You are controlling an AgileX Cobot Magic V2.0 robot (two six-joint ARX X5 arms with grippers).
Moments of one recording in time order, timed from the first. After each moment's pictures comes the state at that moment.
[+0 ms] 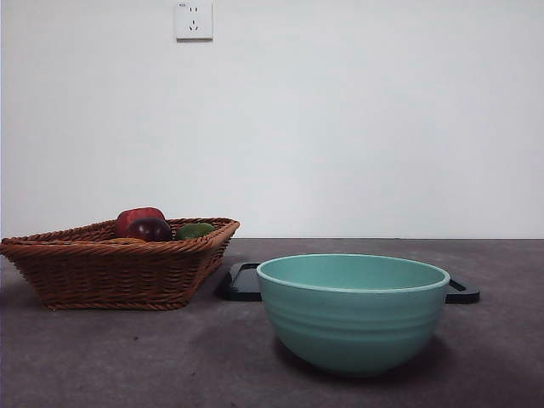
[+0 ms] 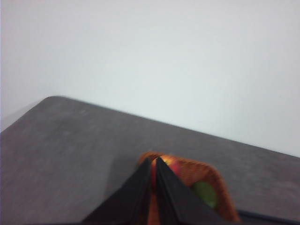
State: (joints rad) left arm -0.05 0.33 0.54 -0.21 0.00 -0.28; right arm -0.02 0.23 0.39 -0.19 -0.11 0.38
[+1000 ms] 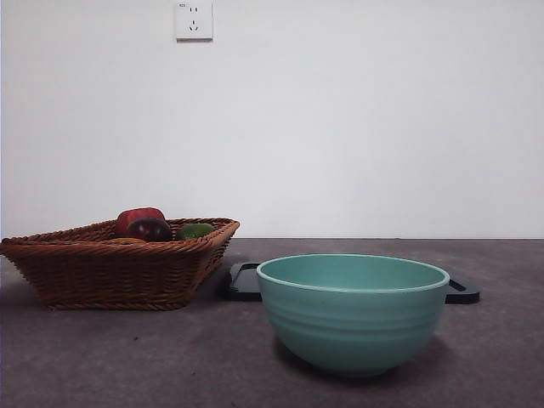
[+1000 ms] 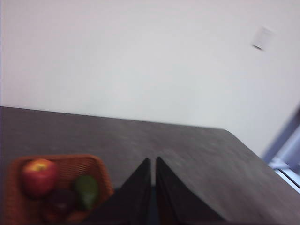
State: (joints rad) left arm -0.19 0.55 0.86 -0.33 0.34 -0.35; right arm 0.12 0.56 0.86 -0.53 -0.37 0.32
